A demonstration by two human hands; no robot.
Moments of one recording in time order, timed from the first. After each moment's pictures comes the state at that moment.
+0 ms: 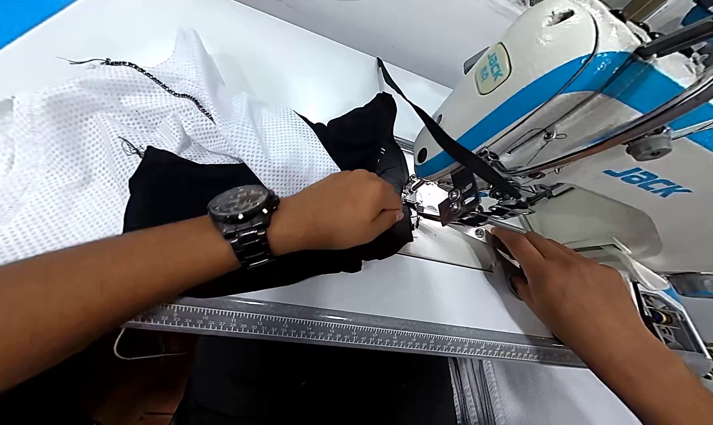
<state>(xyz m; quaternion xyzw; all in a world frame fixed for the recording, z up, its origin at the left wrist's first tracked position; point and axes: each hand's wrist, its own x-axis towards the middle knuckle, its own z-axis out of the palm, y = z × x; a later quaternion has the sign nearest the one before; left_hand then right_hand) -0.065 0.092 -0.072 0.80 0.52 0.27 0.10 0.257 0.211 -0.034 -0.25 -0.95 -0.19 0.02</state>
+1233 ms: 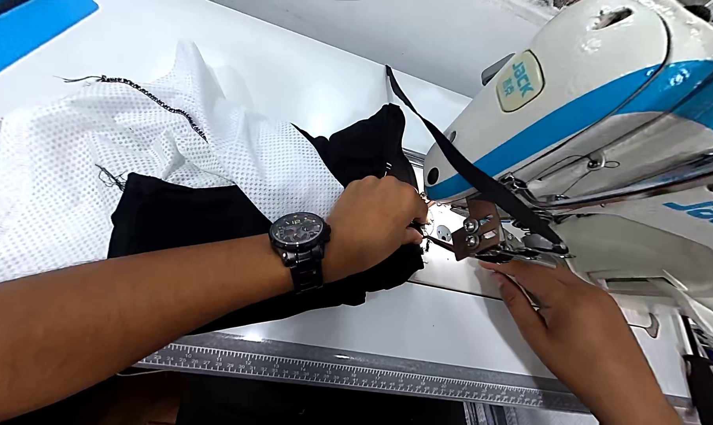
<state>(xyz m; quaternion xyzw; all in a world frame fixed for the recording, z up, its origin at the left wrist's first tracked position) -0.038 0.126 -0.070 0.72 0.65 0.23 0.08 0.239 0.207 -0.060 -0.27 -0.95 -0.02 0.16</state>
